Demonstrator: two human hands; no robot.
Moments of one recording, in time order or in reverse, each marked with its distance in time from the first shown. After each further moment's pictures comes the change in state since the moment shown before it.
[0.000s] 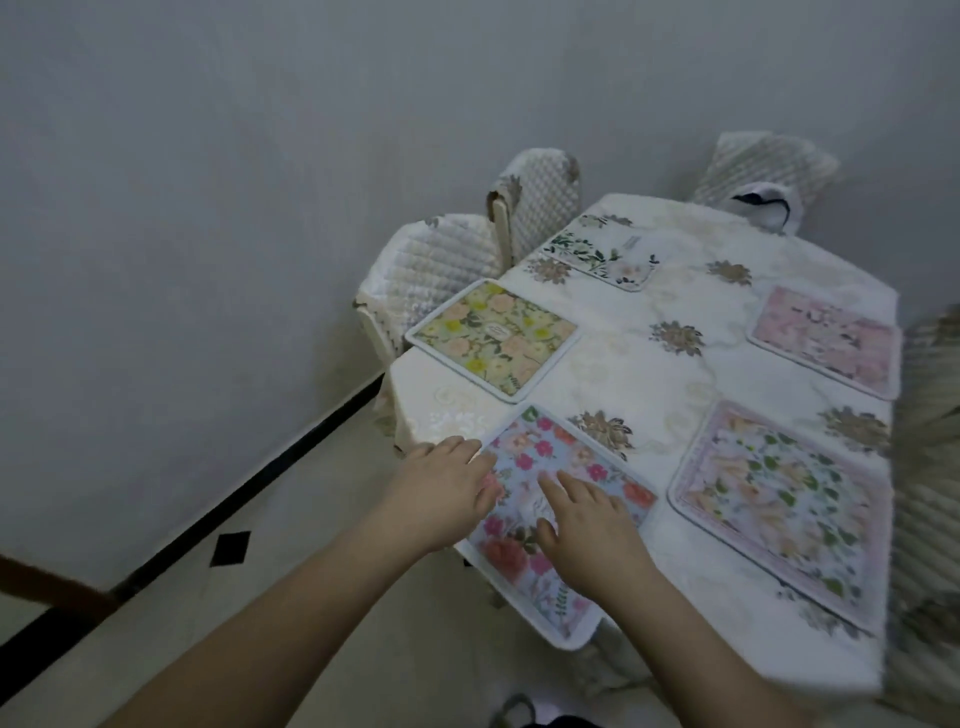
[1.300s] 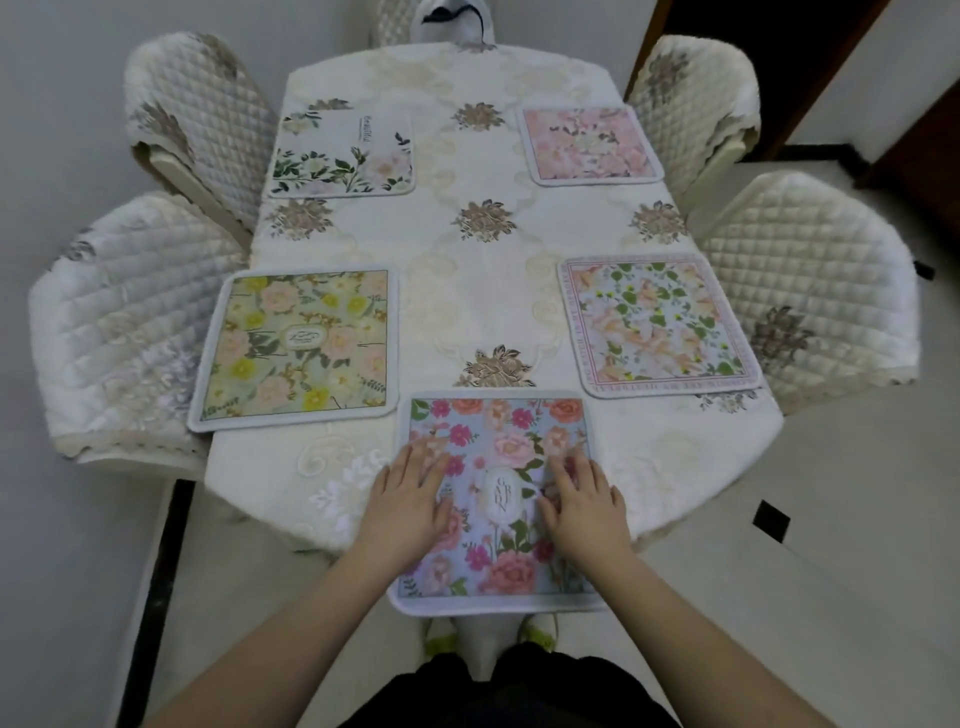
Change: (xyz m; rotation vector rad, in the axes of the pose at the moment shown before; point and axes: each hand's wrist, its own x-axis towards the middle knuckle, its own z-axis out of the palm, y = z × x) left_hand 0.186 -0.075 0.149 0.036 -0.321 0.464; right_hand 0.075 0.029 0.123 0.335 0.122 0.837
